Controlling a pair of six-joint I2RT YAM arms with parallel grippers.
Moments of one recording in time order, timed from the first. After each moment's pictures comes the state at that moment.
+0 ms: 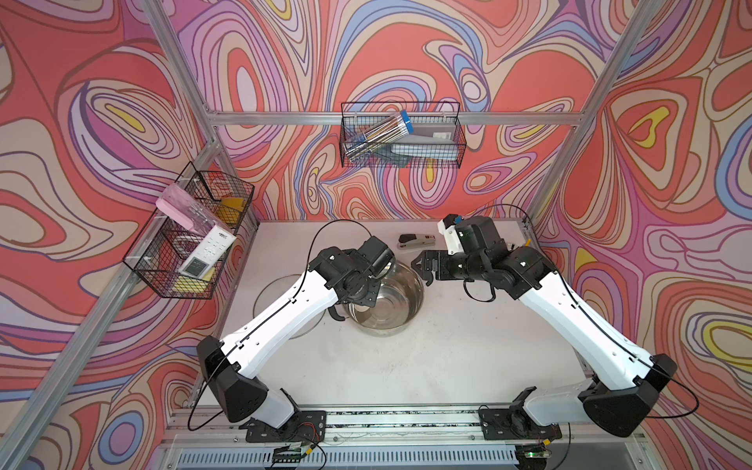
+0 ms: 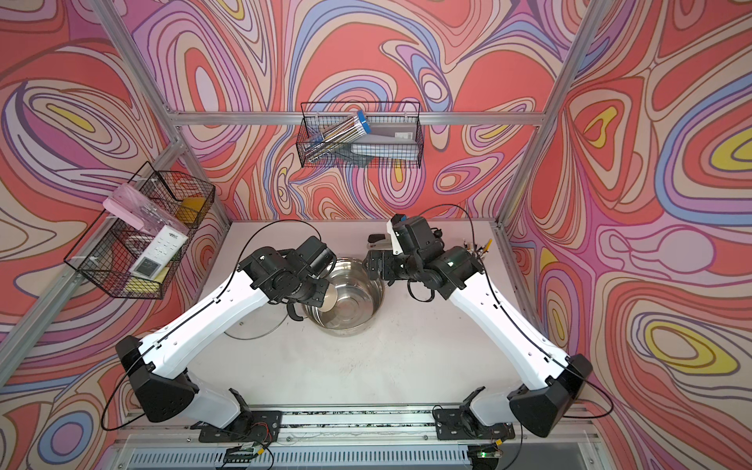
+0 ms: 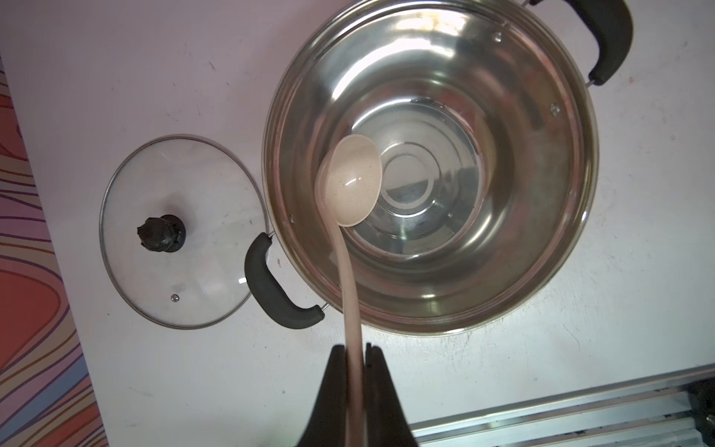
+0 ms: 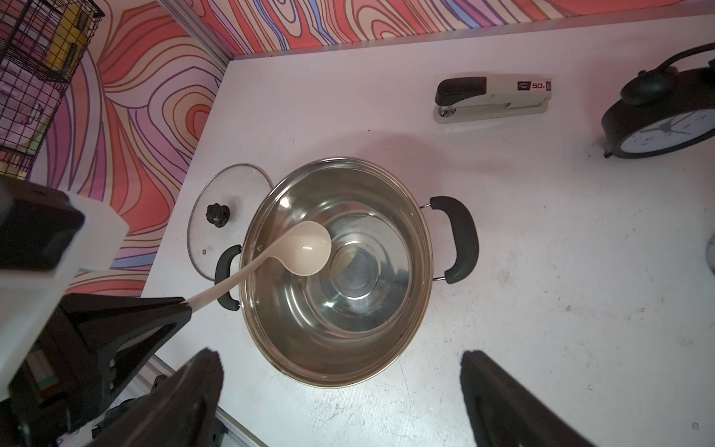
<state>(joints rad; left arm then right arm) -0.77 1.53 1.66 -1.34 -0.30 -0.45 0.62 1.39 1.57 -0.92 -0.05 0.46</state>
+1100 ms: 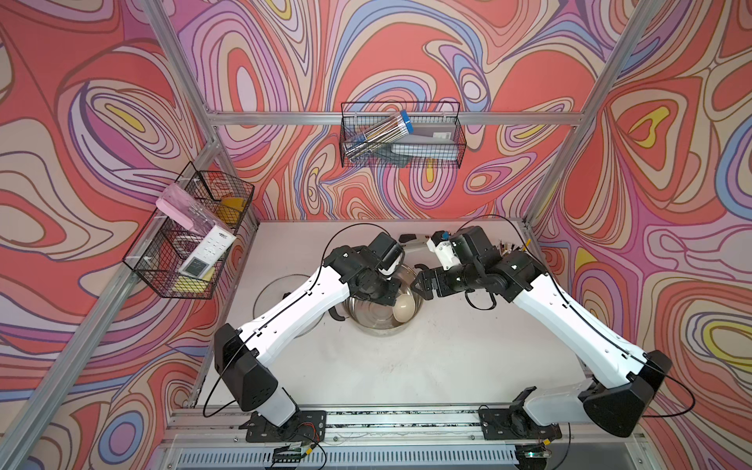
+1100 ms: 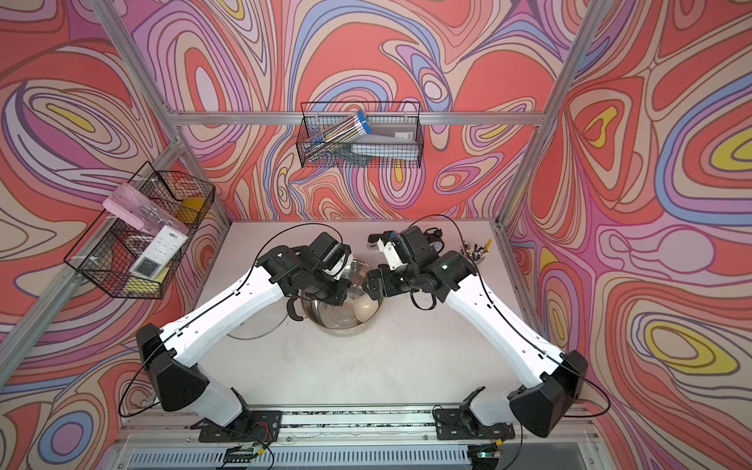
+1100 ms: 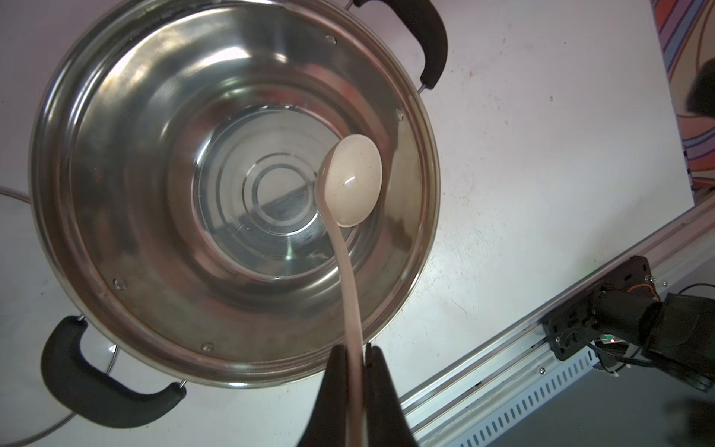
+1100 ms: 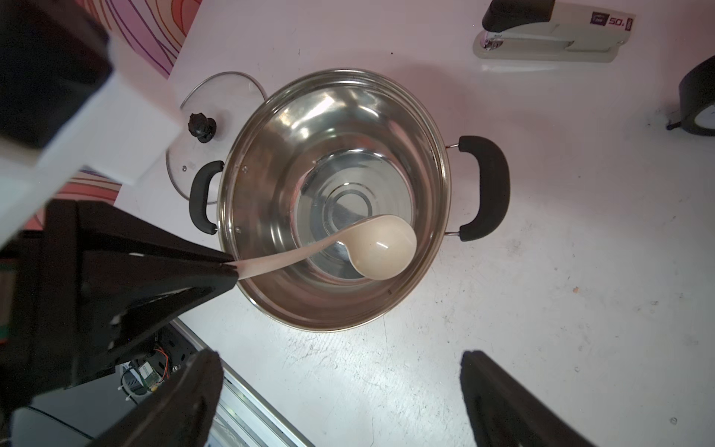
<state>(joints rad) -0.76 1.58 1.62 -1.18 0.04 -0.39 0.62 1.39 1.49 -0.98 -0.17 0.29</state>
